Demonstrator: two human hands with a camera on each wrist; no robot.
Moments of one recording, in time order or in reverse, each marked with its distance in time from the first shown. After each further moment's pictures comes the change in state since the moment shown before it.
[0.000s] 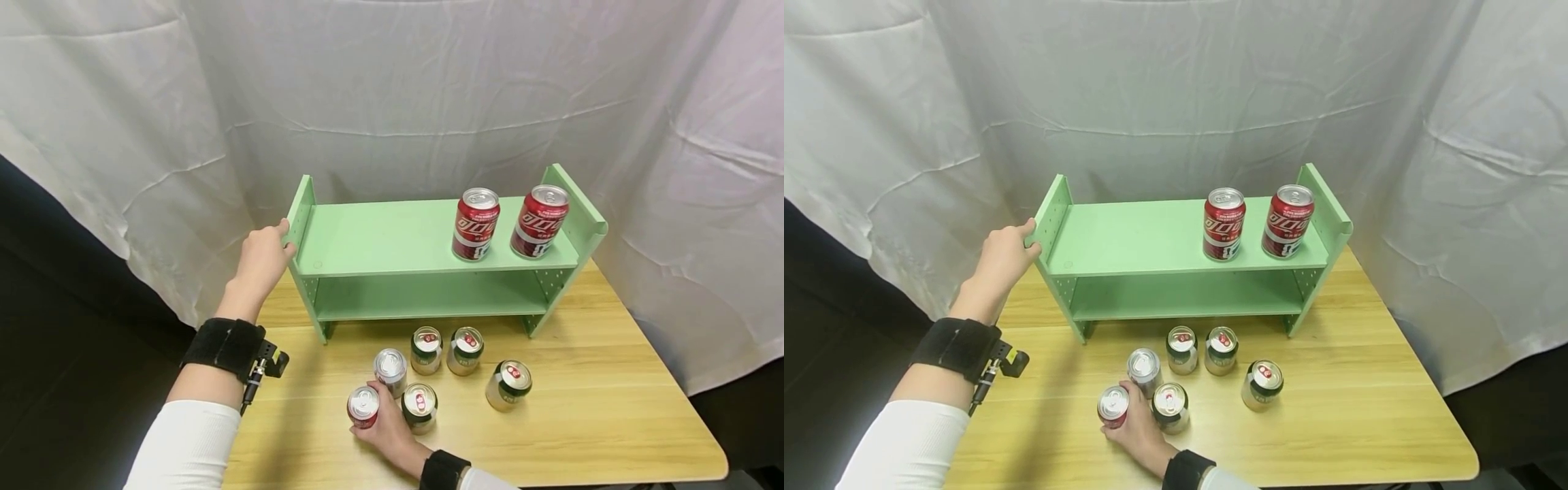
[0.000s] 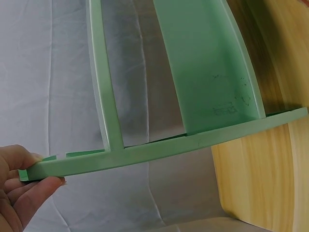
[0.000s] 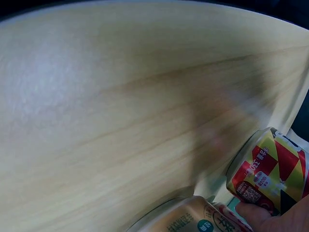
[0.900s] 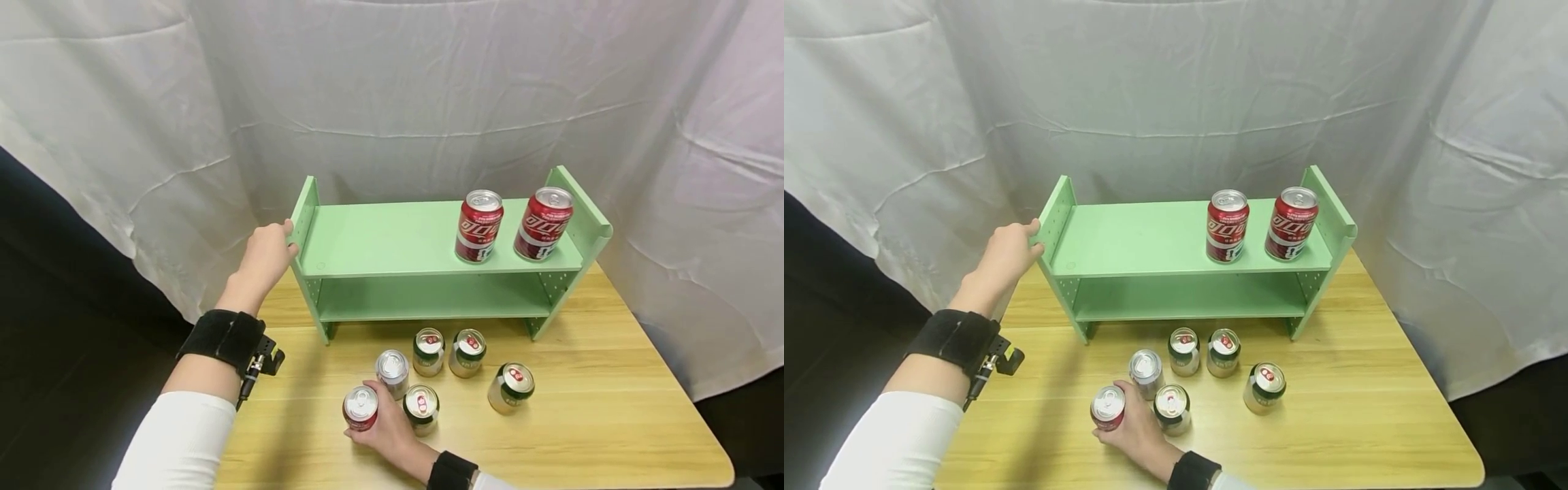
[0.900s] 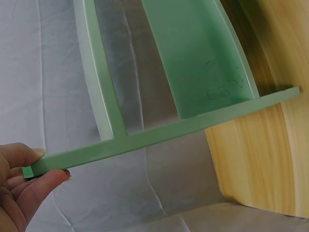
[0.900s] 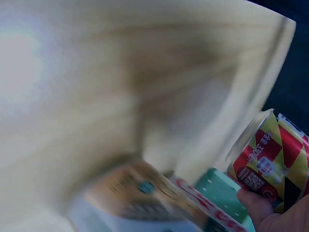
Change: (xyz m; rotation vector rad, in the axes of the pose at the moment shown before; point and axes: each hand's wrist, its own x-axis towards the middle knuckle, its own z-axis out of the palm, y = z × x) left_hand 0.004 0.005 -0.008 -0.014 -0.133 -0.049; right_hand -0.002 -0.030 -0.020 -0.046 -0.021 -0.066
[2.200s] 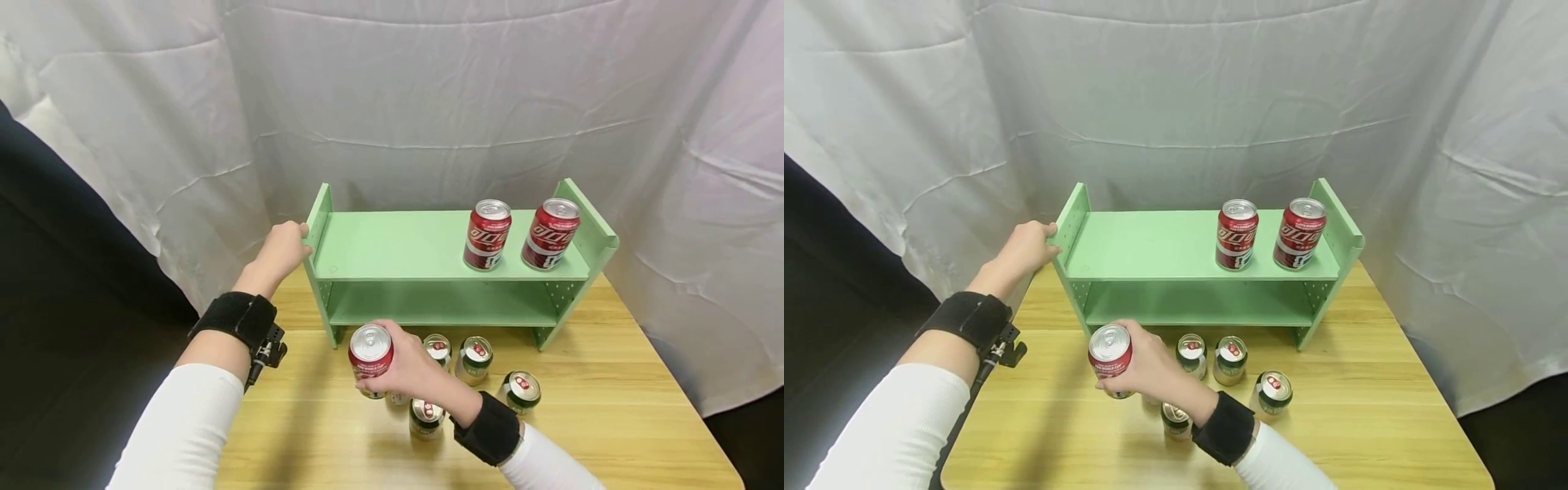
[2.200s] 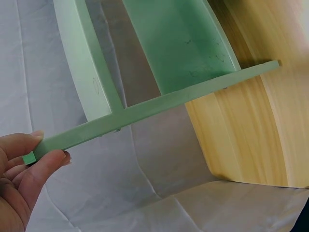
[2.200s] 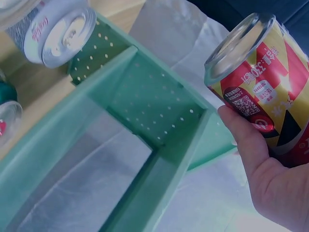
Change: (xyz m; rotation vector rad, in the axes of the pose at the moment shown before) left_hand 0.005 0.003 -0.011 -0.003 -0.078 0.013; right_hand 0.066 -0.106 -0.123 0.112 -0.210 -0.097
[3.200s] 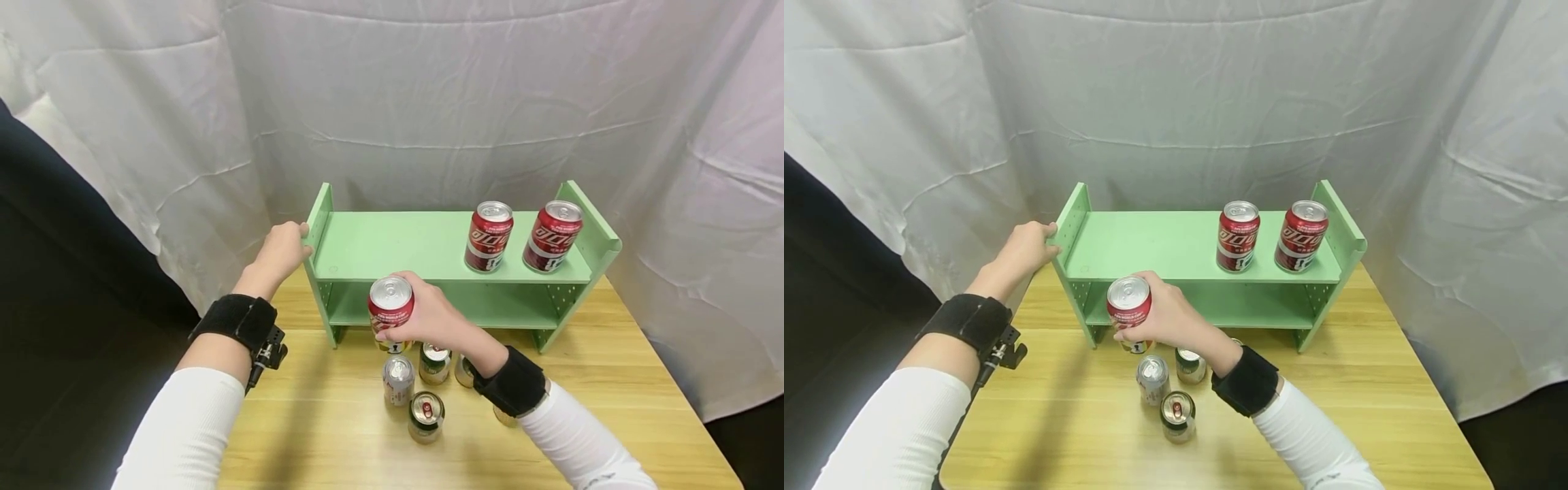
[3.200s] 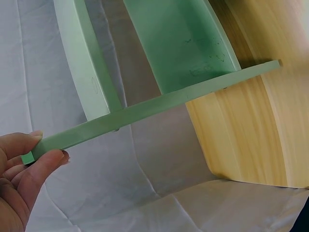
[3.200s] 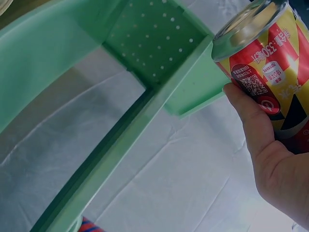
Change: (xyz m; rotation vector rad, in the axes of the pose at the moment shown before) left_hand -0.001 -0.001 0.000 -0.031 -0.004 -0.047; right_hand 0.035 -0.022 -0.068 -0.050 -0.005 0.017
